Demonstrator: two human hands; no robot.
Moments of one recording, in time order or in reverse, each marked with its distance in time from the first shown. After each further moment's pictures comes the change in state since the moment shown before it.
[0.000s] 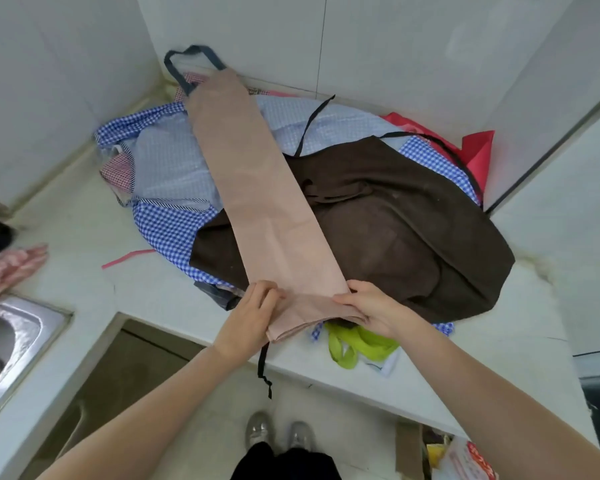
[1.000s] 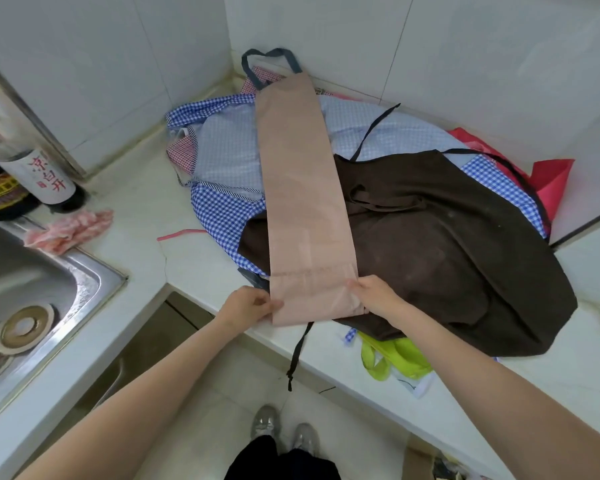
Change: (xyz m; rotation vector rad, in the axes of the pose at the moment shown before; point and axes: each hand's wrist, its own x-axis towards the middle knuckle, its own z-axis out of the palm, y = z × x) left_hand -0.016 -0.032 -0.044 -0.337 -0.348 -0.879; right_hand 0.049 -0.009 0.031 -1.033 0.077 -0.236
